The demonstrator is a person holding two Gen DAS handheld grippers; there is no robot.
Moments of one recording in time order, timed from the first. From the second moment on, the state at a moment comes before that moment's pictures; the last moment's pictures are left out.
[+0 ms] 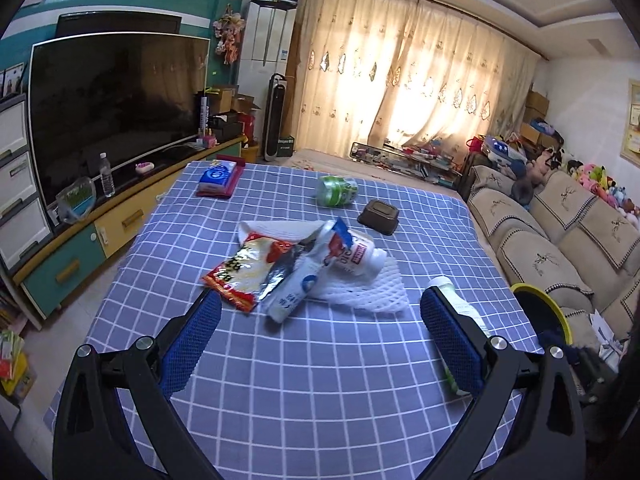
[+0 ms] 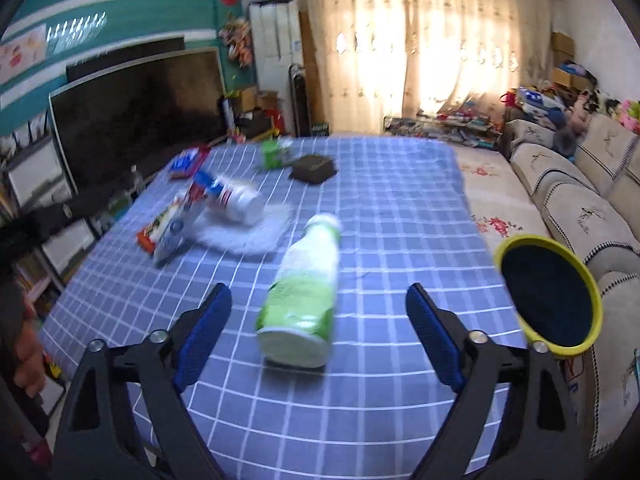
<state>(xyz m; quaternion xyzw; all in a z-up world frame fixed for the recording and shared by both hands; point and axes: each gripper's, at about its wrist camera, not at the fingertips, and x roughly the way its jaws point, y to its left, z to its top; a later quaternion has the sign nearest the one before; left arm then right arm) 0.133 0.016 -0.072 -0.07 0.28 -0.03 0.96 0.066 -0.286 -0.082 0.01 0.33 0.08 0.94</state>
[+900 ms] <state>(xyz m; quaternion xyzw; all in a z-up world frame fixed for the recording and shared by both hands) 0.130 0.043 -0.093 -0.09 0.30 -0.02 0.95 0.078 -0.286 -0.078 0.05 0.32 0.06 0.94</state>
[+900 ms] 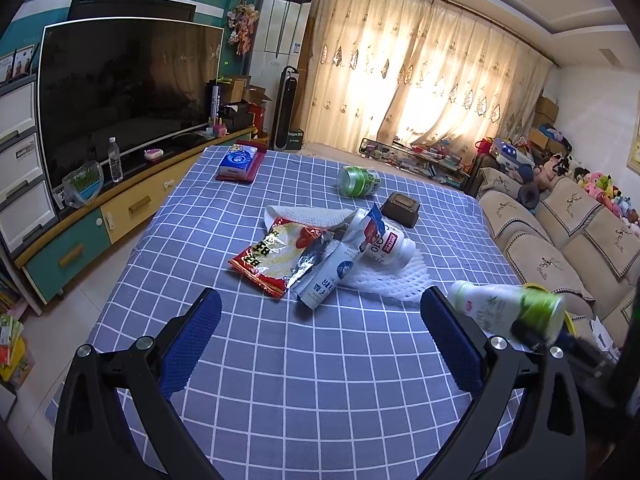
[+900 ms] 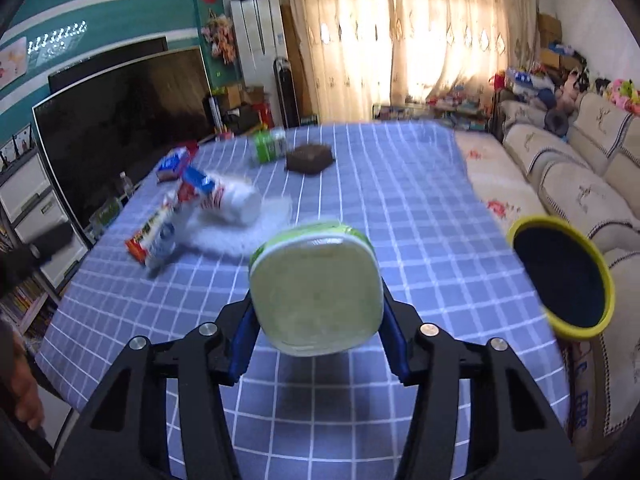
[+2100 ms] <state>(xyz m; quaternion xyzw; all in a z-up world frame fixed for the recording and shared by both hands) 0.164 0.009 -0.111 -0.05 0.32 -0.03 0.95 0.091 -0.400 -0.025 0.11 0.26 -0.01 0.96</state>
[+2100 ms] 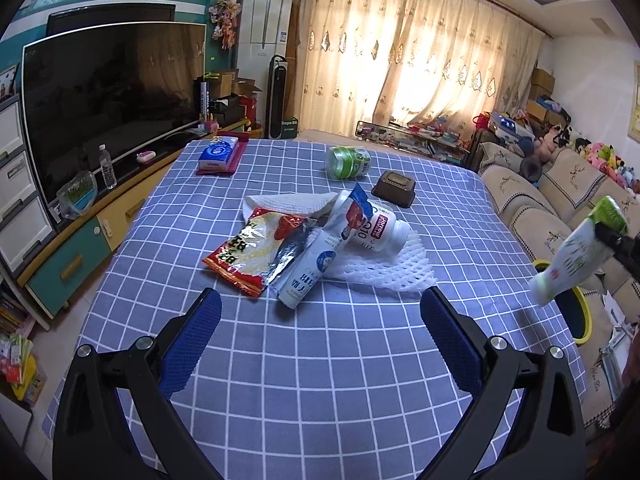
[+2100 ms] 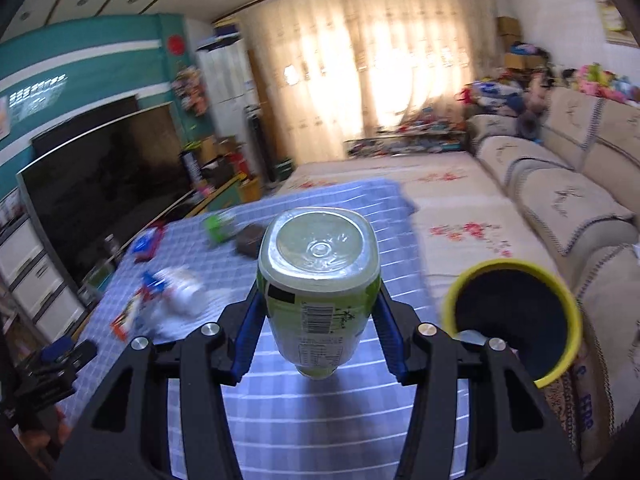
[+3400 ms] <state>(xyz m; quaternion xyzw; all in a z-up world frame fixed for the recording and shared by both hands) 0.226 -0.015 -0.137 -0.01 0.35 -0.02 0.94 0.142 -0.556 -0.134 0.15 0.35 -0.21 0.90</state>
